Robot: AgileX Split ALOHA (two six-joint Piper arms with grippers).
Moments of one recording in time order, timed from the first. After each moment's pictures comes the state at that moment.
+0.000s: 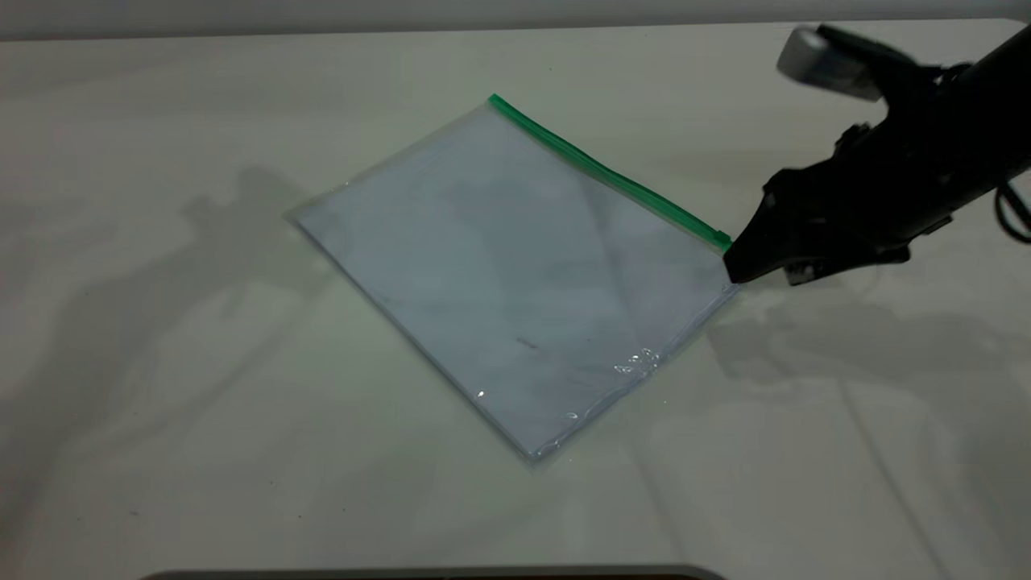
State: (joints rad) left arm -0.16 1.79 -1.24 -0.59 0.46 0.89; right arm 0.13 2.18 -0.87 1.50 0.44 -1.55
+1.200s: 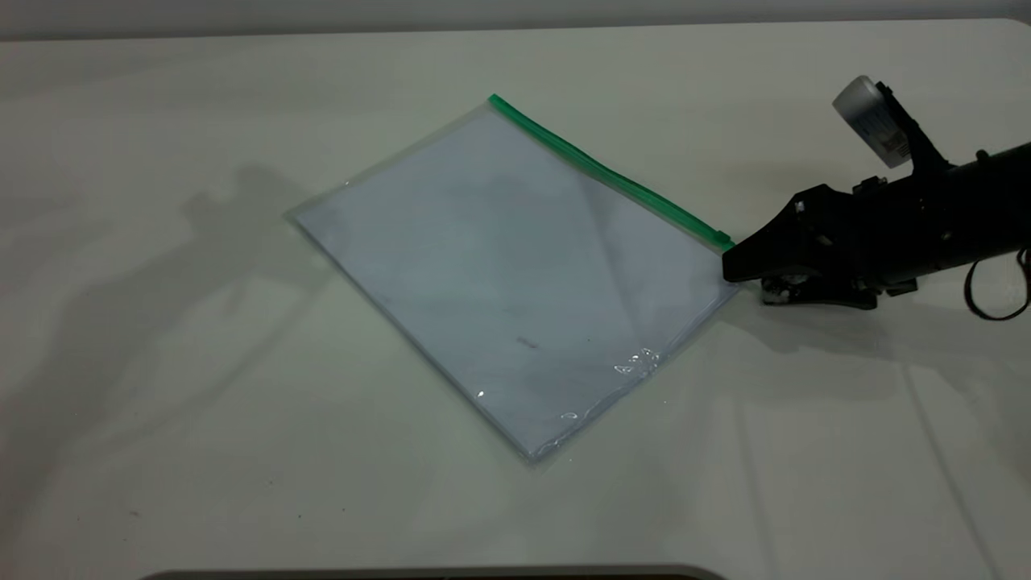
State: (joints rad) left arm -0.16 1.79 -1.24 -0.59 0.43 0.89; right arm -0.06 2.49 -0.97 1.76 0.80 -1.82
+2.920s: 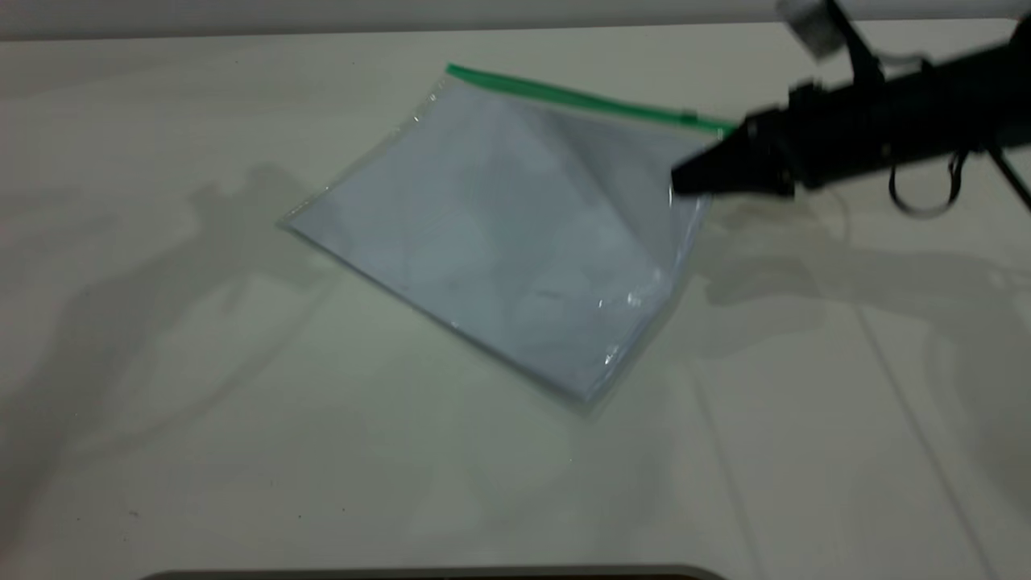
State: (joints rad) left arm -0.16 1.79 -1.24 -0.63 0.40 1.06; right arm 0.02 2.45 -1.20 1.65 0.91 -1.84
